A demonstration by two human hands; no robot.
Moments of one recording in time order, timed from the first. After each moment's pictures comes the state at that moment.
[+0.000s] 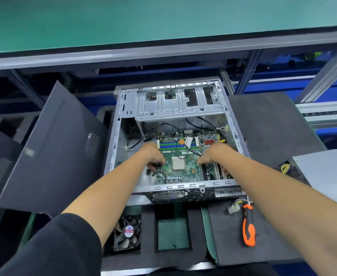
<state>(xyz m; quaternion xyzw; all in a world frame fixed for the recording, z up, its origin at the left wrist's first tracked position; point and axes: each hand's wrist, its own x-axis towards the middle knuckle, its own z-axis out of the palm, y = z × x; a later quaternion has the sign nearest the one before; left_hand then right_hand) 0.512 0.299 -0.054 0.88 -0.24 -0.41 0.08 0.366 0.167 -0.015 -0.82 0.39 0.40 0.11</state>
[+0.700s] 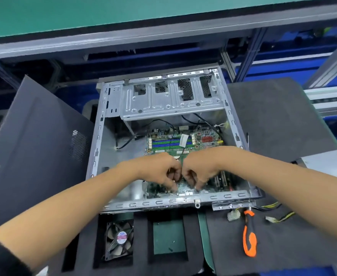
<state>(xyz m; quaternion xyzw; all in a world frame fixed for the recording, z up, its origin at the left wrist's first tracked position) 0.489 0.297 -0.039 0.66 -0.65 -0.38 0.03 0.373 0.173 -0.003 -0.89 -0.05 0.41 0.18</state>
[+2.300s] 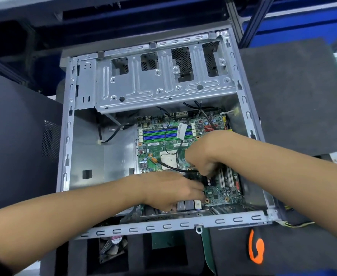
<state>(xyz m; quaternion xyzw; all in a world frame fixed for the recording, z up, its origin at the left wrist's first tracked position) 0.455 0.285 -0.069 0.44 -0.83 -0.33 -0.03 0.410 0.152 -0.025 -0.83 -0.07 0.56 -0.01</state>
